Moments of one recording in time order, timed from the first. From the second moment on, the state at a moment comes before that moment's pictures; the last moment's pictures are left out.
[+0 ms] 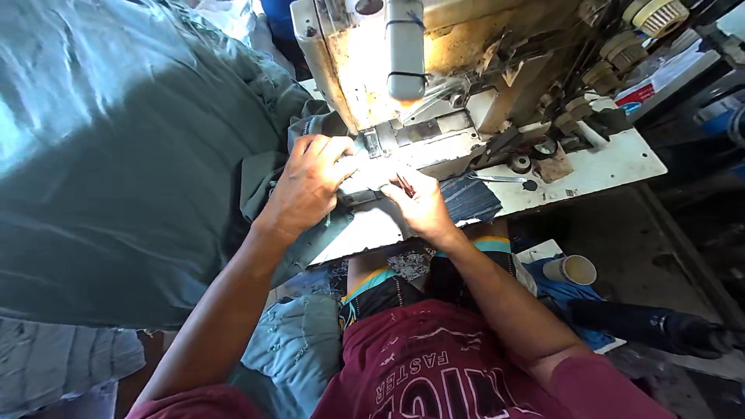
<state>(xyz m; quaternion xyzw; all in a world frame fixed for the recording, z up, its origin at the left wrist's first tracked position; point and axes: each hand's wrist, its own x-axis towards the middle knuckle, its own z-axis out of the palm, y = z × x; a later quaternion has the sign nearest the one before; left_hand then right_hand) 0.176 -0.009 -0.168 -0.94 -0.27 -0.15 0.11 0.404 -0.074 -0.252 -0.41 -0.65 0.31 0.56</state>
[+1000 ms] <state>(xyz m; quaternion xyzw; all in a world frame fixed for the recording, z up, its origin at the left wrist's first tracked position) 0.153 -0.066 -0.112 -0.95 -0.30 0.00 0.01 0.427 -0.111 -0.249 -0.36 -0.76 0.36 0.41</state>
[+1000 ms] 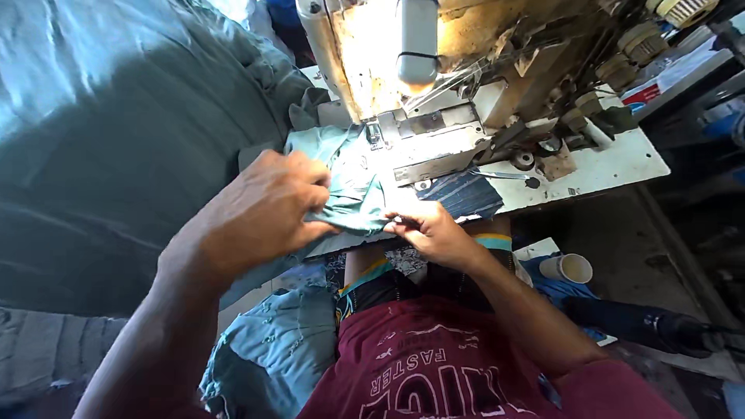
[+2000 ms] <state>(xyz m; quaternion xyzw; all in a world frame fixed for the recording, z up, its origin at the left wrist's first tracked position) 0.193 -0.041 -0.171 -0.94 -0.31 -0.10 0.13 0.414 -0.105 -0.263 -0.43 -0.63 0.36 0.54</state>
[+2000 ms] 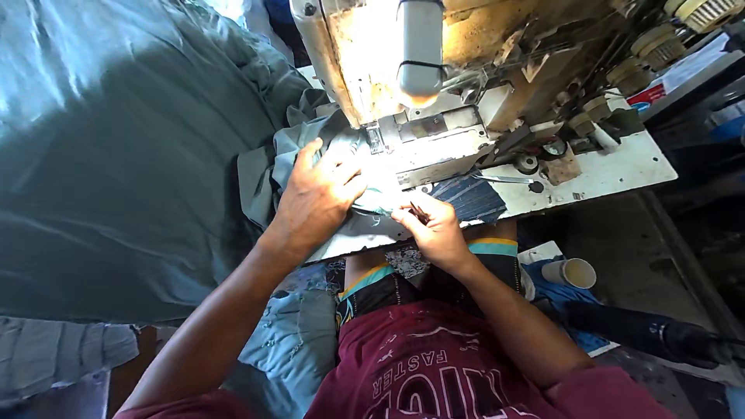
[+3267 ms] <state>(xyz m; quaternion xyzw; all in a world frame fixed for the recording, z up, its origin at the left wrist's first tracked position) 0.186 -0.068 -0.190 -0.93 -0.33 -0.11 0.11 0.430 -0.136 -0.262 -0.37 -0.70 0.34 0.51</state>
